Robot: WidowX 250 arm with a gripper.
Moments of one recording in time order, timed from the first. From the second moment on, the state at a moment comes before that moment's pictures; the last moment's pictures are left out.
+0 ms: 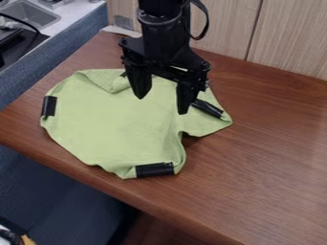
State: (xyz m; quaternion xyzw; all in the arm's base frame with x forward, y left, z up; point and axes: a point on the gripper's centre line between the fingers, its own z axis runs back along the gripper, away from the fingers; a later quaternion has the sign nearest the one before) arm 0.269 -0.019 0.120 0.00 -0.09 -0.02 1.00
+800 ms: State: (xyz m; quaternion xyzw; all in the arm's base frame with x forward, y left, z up) arm 0.249 -0.011 0.094 0.02 -0.09 -0.15 0.98
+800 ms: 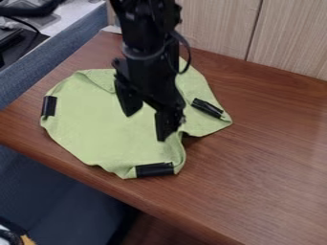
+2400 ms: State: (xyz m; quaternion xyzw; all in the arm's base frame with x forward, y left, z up) arm 0.238 -0.029 0.013 0.09 0.00 -0.24 0.97
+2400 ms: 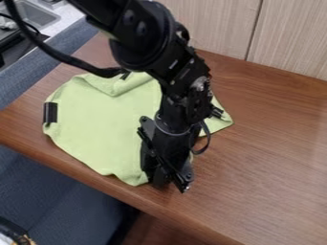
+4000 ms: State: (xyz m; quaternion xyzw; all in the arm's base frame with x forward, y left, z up) arm 0.346 0.003 0.082 0.01 0.00 -0.16 0.99
